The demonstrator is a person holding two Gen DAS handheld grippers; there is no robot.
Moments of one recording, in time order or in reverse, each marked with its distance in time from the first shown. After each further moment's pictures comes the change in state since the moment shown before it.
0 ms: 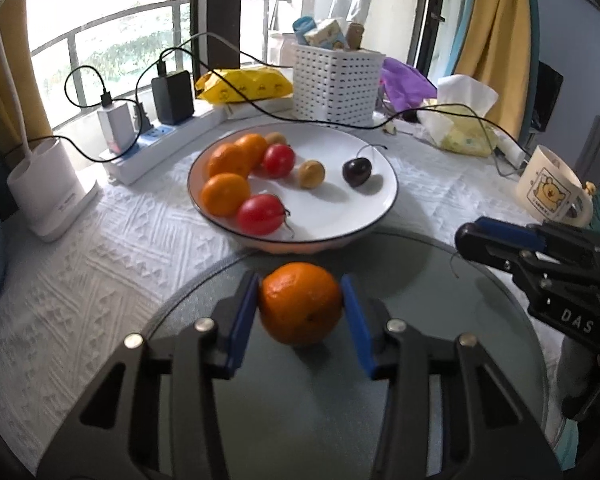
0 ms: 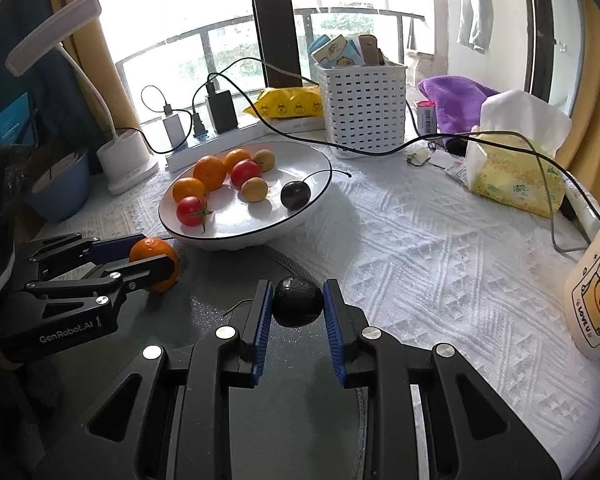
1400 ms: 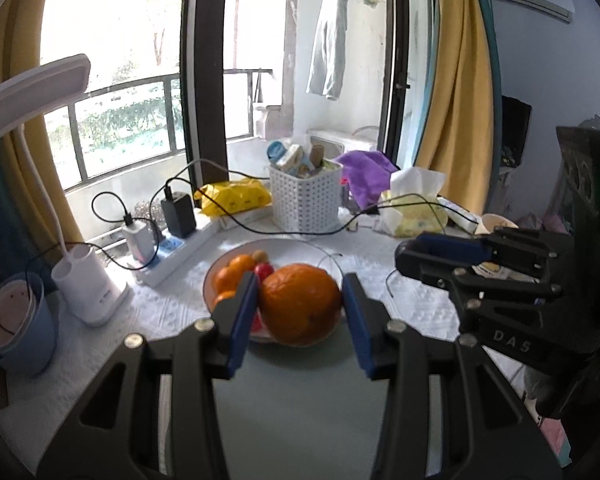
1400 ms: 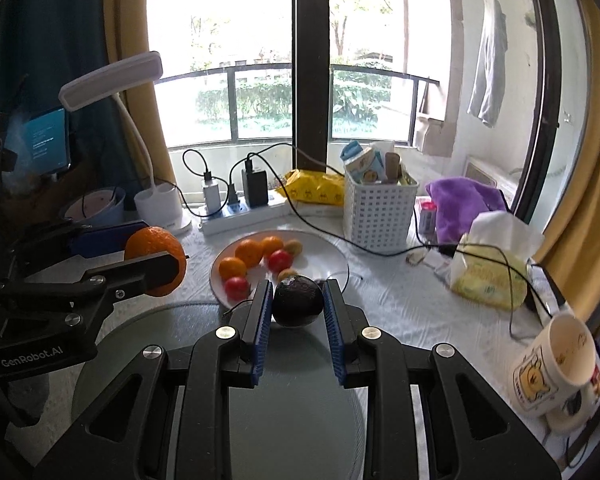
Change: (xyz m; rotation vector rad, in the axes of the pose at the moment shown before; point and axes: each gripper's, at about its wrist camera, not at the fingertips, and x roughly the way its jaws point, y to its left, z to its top) left arm -0.100 -0.020 0.049 0.068 -0.248 -0.029; right arm -0.069 0.037 0.056 -0.132 -0.173 -0.014
